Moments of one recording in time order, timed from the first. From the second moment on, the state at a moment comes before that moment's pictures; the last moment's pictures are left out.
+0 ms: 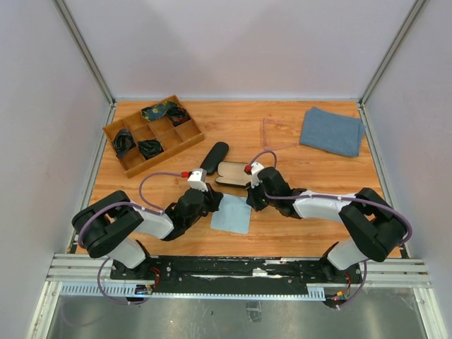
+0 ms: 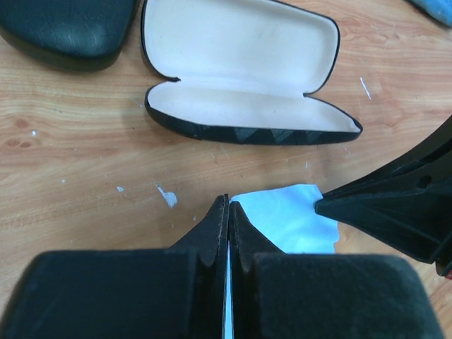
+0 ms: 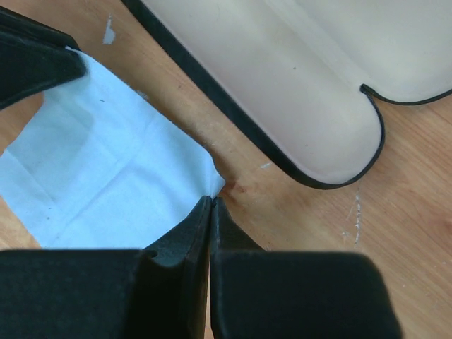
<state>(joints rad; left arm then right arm) -0.86 1.51 0.28 0.87 -0.33 -0.67 0.74 1.50 0.60 0.16 -0.12 0.17</state>
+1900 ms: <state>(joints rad) -1.01 1.25 0.07 0.89 -0.35 -0.66 0.96 1.28 0.44 0.18 -0.07 0.12</state>
